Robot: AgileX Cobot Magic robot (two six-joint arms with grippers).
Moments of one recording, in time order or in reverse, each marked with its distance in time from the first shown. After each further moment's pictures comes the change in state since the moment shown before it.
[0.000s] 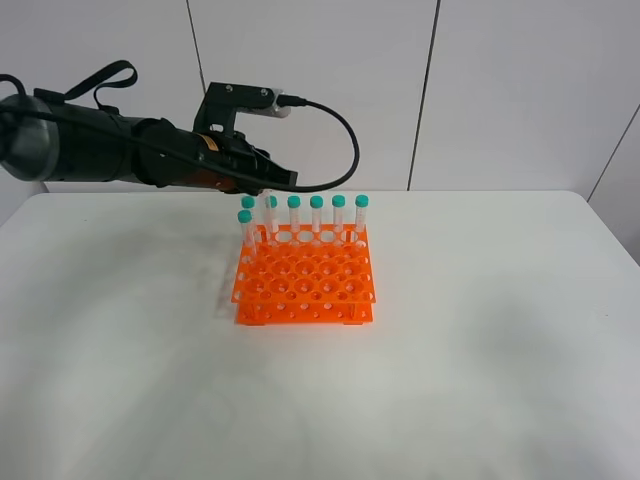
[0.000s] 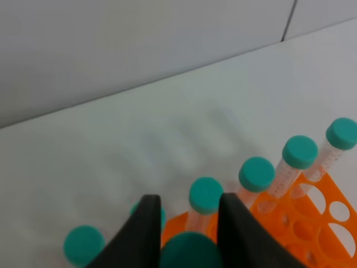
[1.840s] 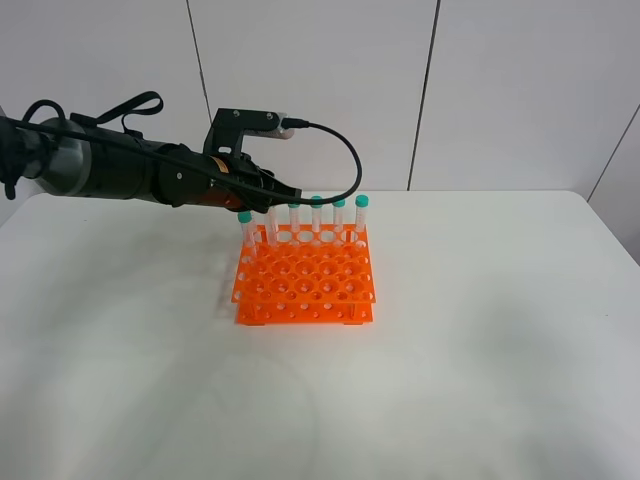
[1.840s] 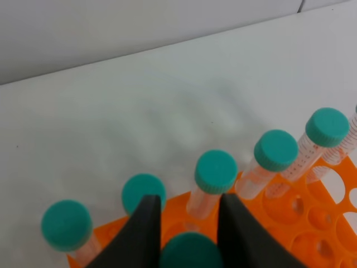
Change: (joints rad) left arm 0.000 0.075 0.000 0.028 -0.033 -0.072; right arm 0.000 0.000 0.000 0.001 0.000 0.000
